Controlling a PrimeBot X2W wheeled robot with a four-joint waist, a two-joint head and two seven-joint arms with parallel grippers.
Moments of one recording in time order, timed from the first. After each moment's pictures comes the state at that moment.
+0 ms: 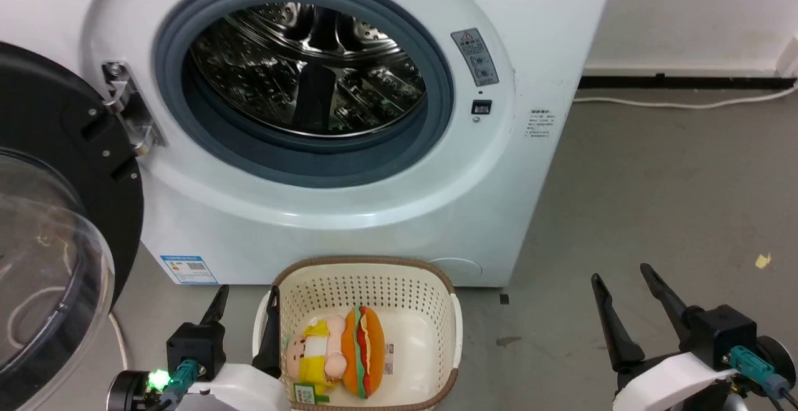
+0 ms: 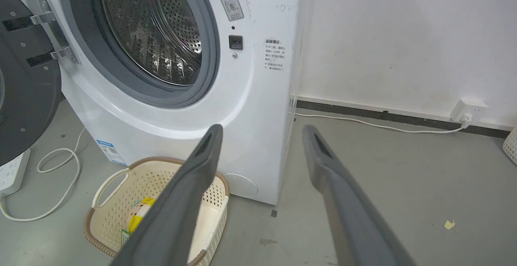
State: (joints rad) left arm 0.02 0.05 -0.02 0.03 -0.04 -0.01 -0.03; right arm 0.01 -0.05 -0.01 -0.01 0.05 0.13 -0.03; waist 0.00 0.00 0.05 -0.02
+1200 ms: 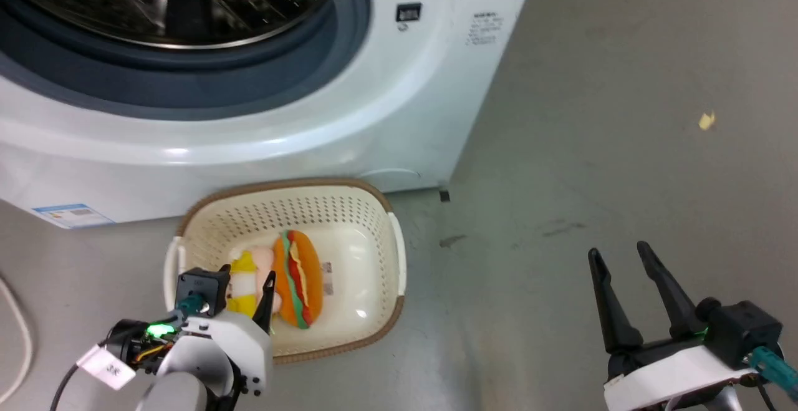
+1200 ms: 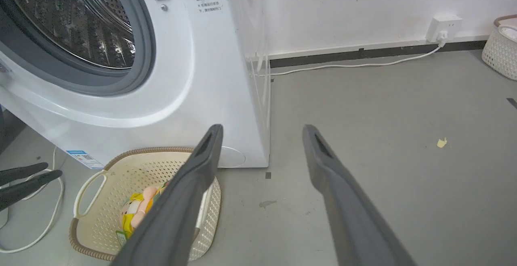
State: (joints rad) left arm -0.21 0.21 -0.13 0.34 -0.14 -0.05 0.05; right arm 0.00 -0.05 0.05 -0.06 0.20 0.13 -0.11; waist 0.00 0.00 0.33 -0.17
